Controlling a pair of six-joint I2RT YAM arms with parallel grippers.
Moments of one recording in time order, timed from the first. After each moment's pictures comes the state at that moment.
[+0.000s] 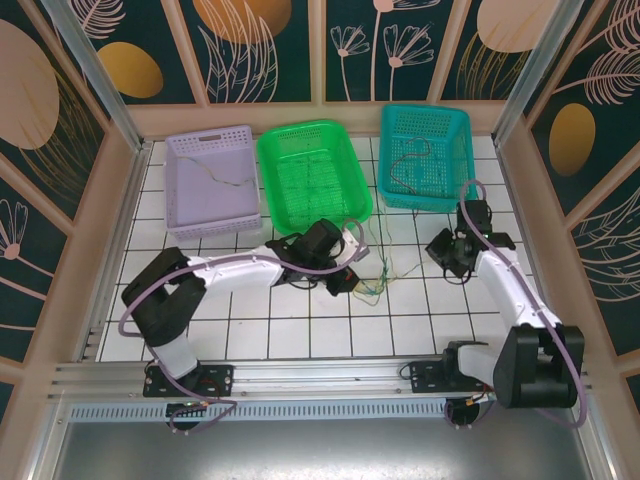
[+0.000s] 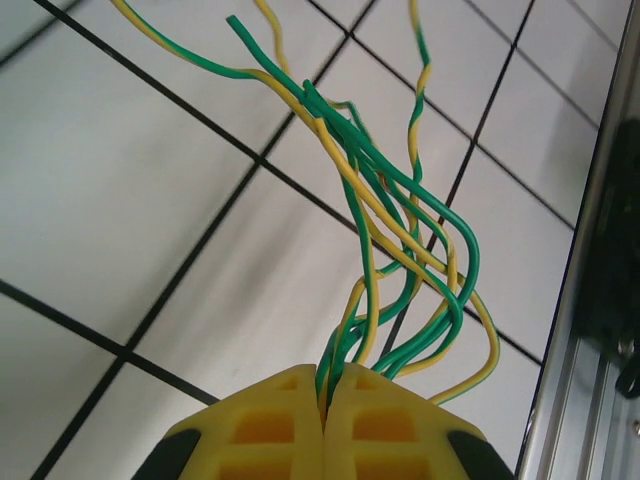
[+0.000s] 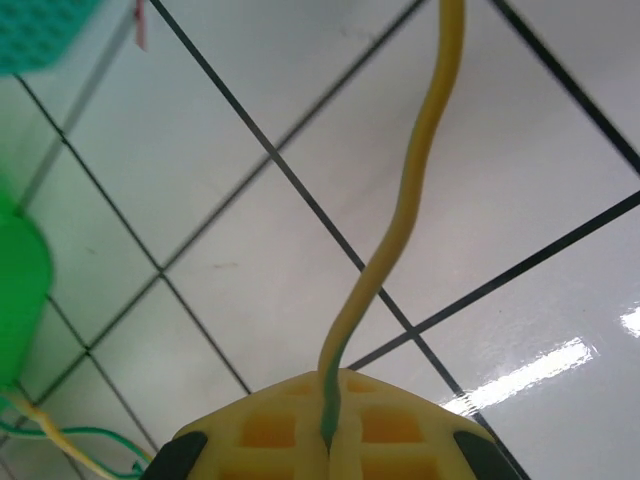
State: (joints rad) left arm -0.92 1.71 1.04 -0.16 0.40 -0.23; right arm 0.02 1.16 0.80 -0.73 -0.15 0.76
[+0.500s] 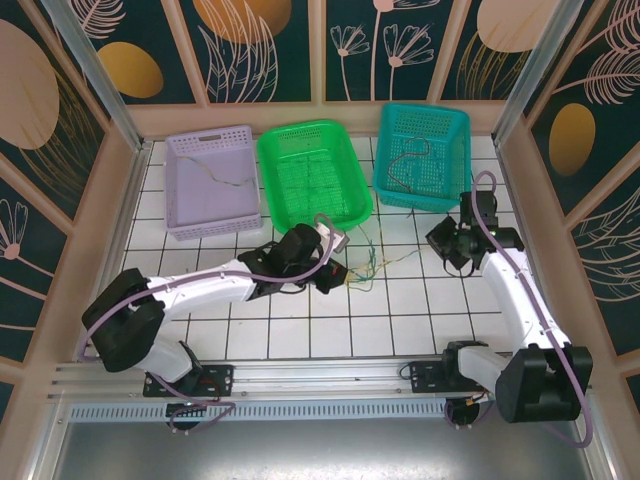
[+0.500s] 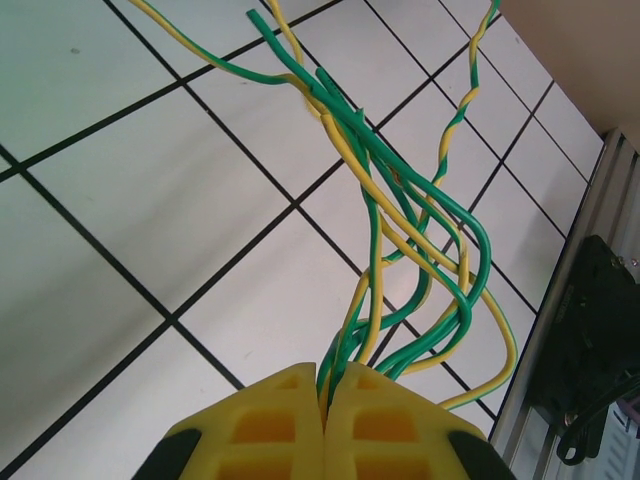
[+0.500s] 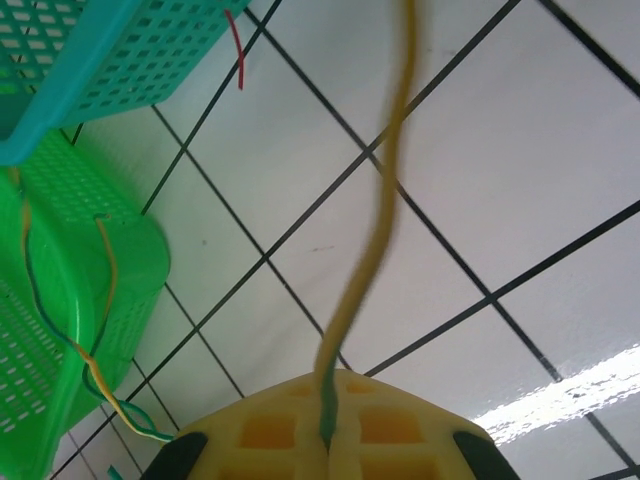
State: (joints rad) left arm -0.92 1.49 0.86 -0.05 0.28 -0.43; right arm 0.05 1.11 0.89 -0.80 -0.19 0.86
